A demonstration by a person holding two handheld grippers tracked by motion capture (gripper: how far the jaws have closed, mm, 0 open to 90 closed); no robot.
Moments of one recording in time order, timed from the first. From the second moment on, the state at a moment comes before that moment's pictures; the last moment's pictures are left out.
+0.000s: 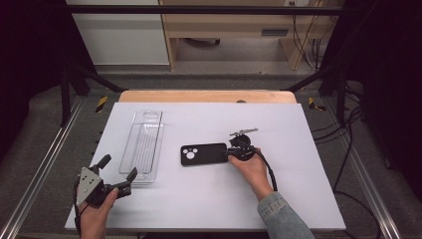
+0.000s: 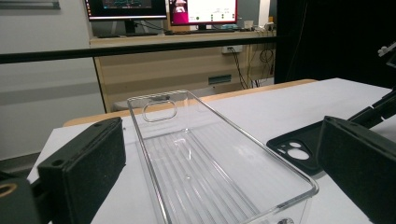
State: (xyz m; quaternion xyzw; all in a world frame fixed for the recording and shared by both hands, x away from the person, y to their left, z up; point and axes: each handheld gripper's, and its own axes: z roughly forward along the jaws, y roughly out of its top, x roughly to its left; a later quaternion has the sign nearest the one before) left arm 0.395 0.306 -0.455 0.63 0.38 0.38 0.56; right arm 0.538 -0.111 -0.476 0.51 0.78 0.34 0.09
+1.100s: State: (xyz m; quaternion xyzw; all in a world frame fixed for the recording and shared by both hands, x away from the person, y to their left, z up) left arm 0.395 0.305 -0.455 0.63 0.38 0.38 0.56; right arm 0.525 -0.111 -0.487 0.55 0.74 0.37 0.12
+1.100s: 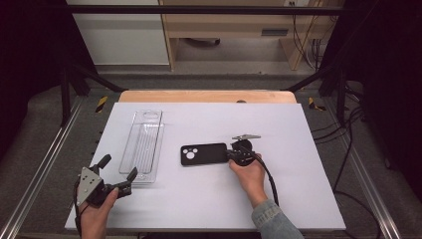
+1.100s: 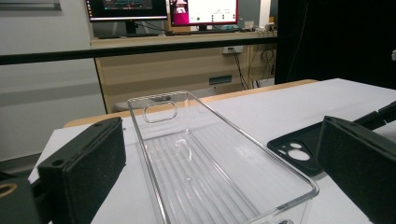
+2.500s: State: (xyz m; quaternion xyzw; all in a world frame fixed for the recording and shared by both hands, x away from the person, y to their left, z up) left arm 0.392 0.266 -0.431 0.64 0.39 0.33 0.58; right arm 0.515 -0.159 -0.450 0.54 0.68 0.47 0.17
